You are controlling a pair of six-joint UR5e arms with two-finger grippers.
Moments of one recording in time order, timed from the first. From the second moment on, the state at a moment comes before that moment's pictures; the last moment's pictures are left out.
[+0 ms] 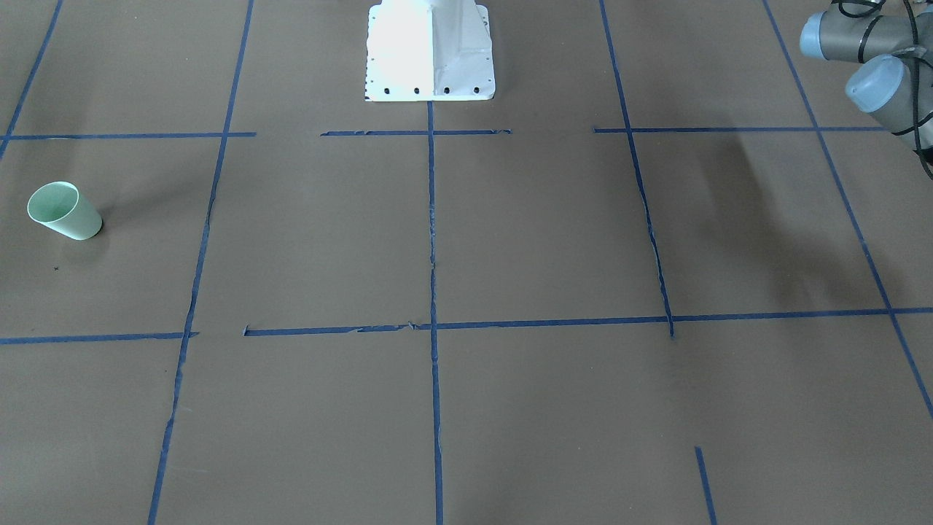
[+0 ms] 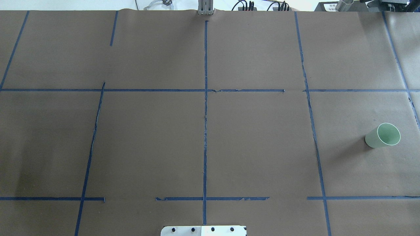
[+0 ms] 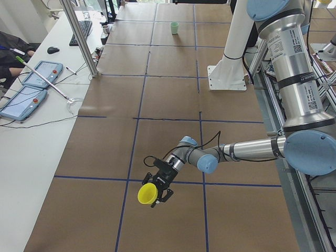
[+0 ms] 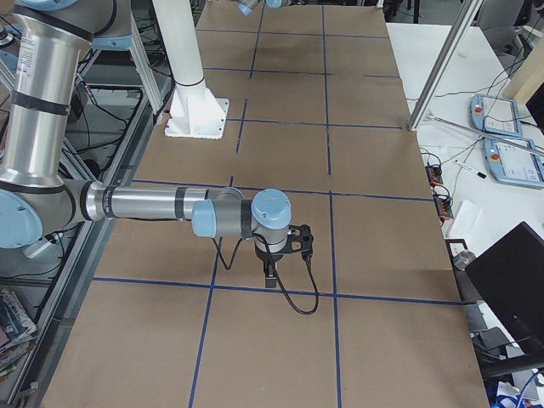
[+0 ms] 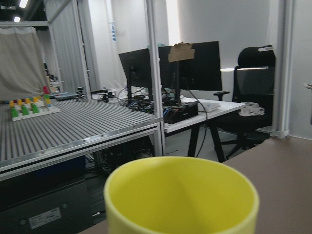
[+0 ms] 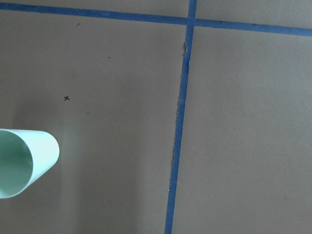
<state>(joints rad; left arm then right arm) -0.88 -1.27 -1.54 -2.28 -0.87 -1.61 1.50 -1.83 1.83 -1.53 2.36 -0.01</state>
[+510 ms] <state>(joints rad) -1.03 -1.40 -1.54 -2.74 -1.18 -1.06 1.50 -1.83 1.83 -1.53 2.36 -0.01</state>
